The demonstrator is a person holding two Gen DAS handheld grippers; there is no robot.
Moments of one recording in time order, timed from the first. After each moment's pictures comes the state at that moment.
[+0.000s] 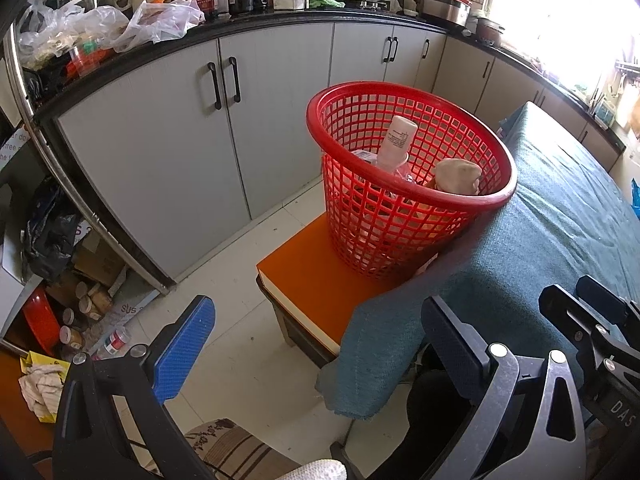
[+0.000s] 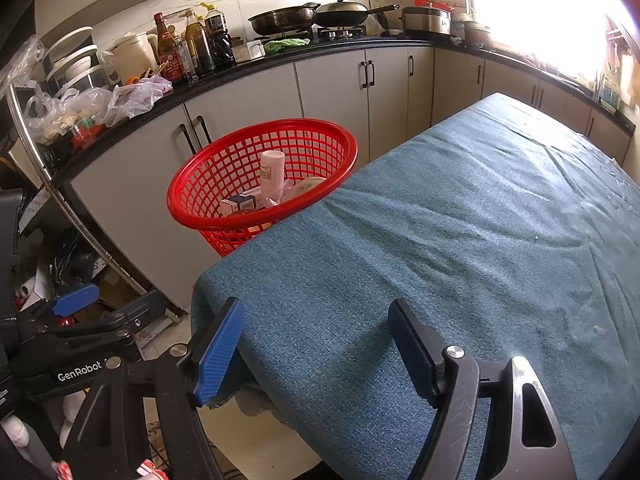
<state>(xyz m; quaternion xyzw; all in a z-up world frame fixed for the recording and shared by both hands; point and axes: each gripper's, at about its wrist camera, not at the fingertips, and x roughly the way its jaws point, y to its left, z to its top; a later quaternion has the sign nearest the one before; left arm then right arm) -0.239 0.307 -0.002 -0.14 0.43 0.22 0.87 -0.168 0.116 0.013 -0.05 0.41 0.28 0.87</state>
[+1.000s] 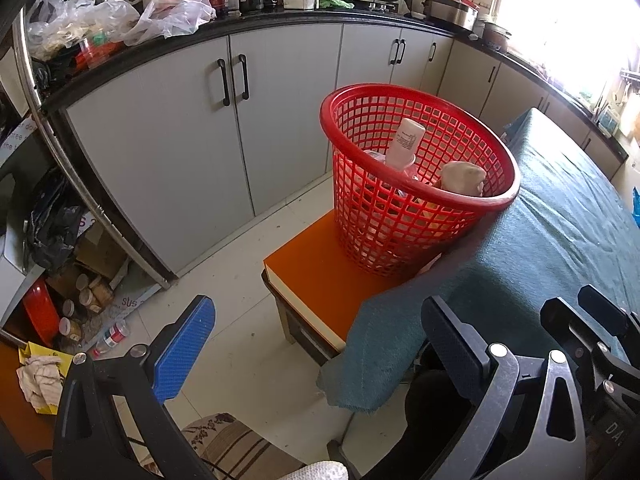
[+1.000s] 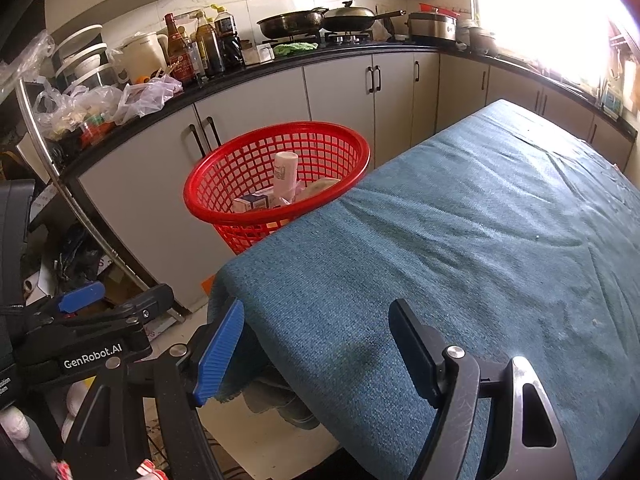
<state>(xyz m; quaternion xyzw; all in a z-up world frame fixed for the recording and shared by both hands) -0.248 0.310 0.000 -0.15 0.43 0.23 0.86 -0.185 0.118 0.018 -0.06 0.40 0.28 0.87</state>
